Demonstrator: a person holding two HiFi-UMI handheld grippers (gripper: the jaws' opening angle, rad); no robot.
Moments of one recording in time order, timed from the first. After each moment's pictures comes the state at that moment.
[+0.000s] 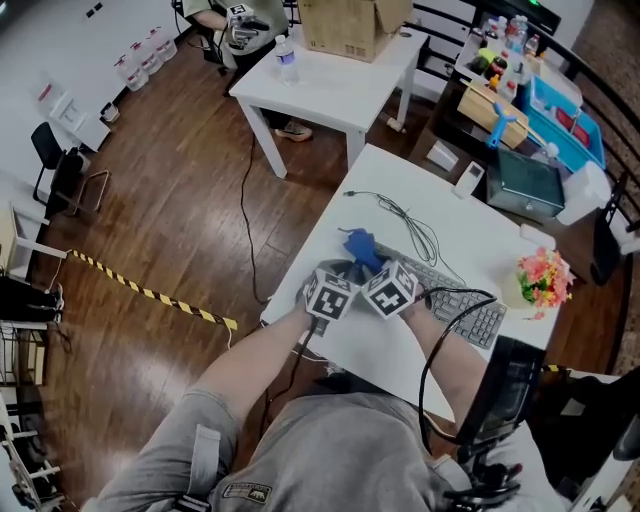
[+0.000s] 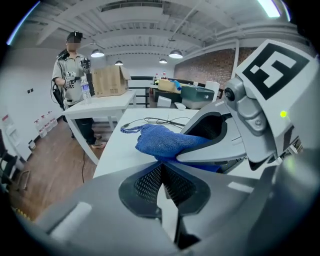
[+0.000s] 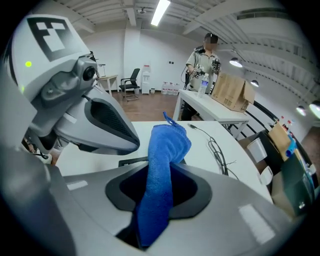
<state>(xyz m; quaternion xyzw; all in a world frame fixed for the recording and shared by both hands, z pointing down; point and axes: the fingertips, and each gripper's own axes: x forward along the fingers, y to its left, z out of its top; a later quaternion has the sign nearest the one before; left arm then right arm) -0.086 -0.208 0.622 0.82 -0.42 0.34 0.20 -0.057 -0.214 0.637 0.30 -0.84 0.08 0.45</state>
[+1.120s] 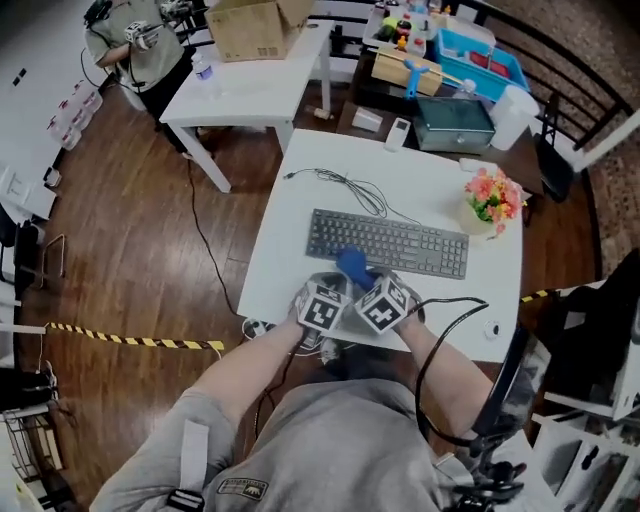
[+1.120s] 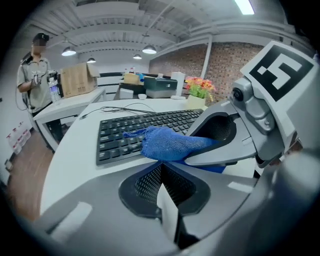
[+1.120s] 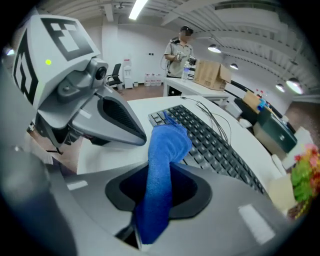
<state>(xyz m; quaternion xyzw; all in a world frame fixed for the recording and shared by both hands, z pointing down) -0.025 -0.089 0.640 0.87 -0.28 0.36 0.19 0.005 -0.073 0.649 0.39 -0.78 0.16 0.46</state>
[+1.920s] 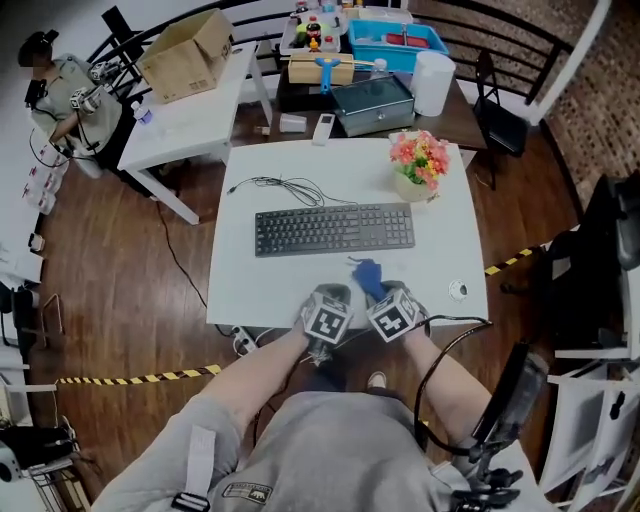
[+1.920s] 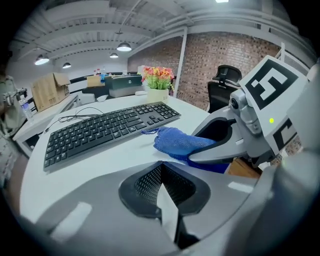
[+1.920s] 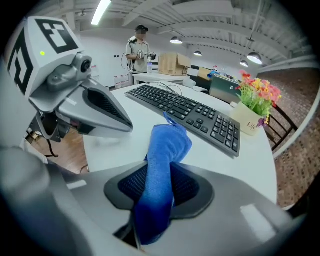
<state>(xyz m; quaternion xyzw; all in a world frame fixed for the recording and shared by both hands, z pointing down) 0.095 0.017 0.650 0.89 -0.19 0.39 0.14 0.147 0.047 0.674 0.52 -0.70 0.25 0.41</state>
